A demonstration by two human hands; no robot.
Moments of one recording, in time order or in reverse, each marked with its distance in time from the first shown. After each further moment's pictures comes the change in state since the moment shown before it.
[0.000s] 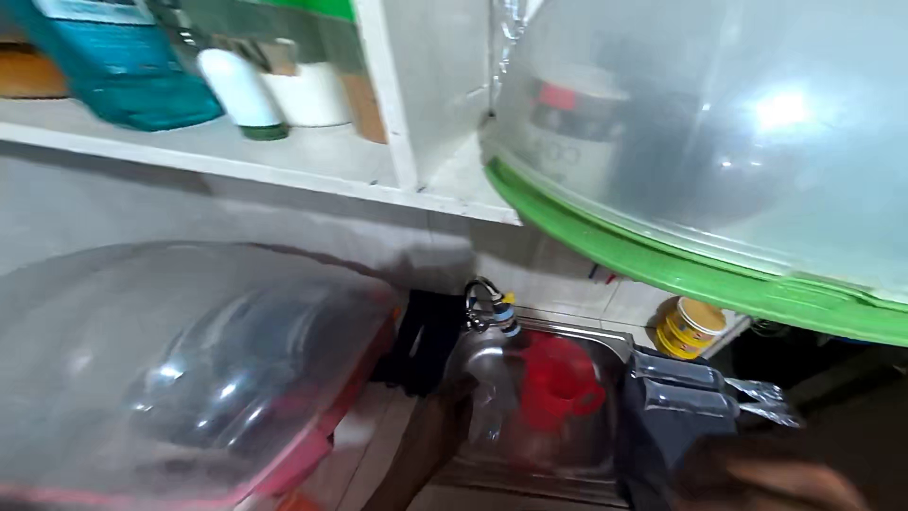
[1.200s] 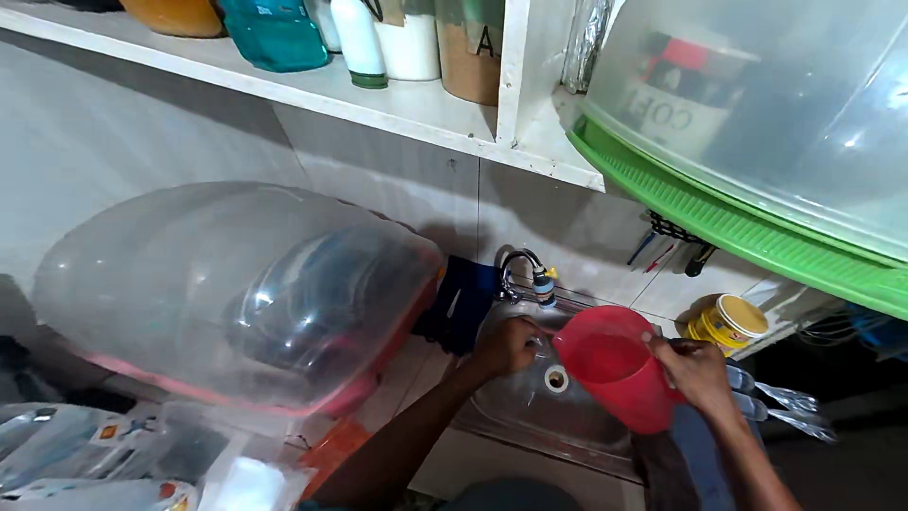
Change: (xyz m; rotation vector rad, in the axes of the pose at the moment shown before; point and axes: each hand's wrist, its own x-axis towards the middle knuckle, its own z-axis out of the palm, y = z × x) left_hand 0.089 0.019 0.017 -0.136 -0.400 0.192; right_hand 0.031 0.250 0.091 -0.096 0.518 0.729
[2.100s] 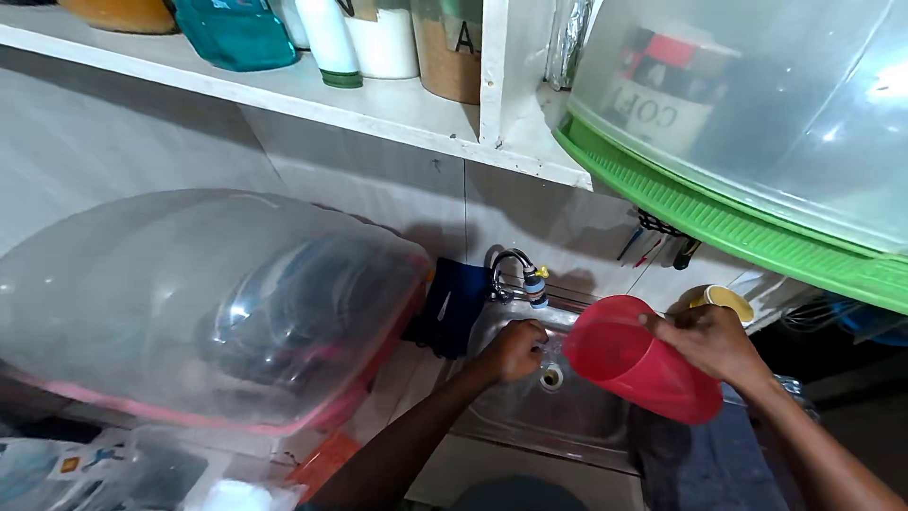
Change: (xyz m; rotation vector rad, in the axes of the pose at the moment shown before) left_hand 0.009 0.023 0.002 0.044 -0.117 -0.001; right_hand 0.024 -0.059 -0.050 -0.422 -0.070 -0.121
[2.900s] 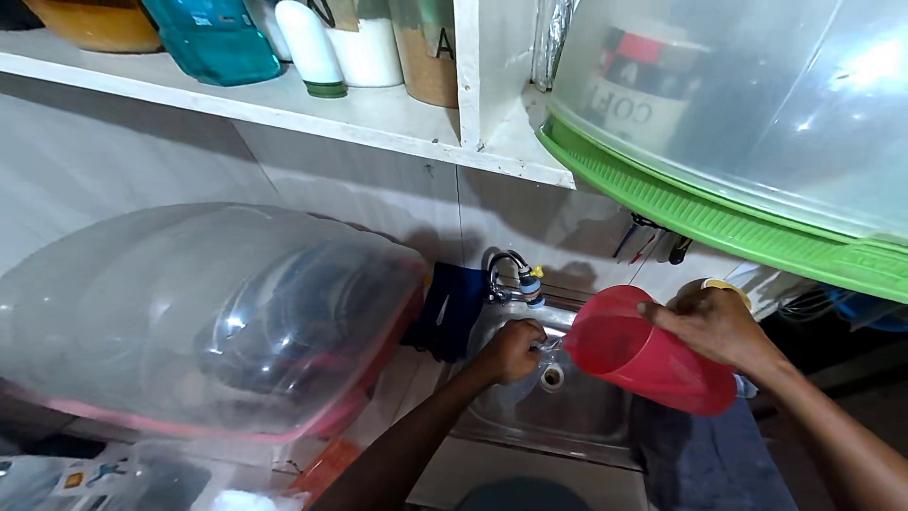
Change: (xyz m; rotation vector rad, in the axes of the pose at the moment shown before) left_hand 0.000 0.003 -0.004 0.004 -0.006 0.030; right_hand -0.001 -0.028 -0.028 -0.042 -0.053 -0.032
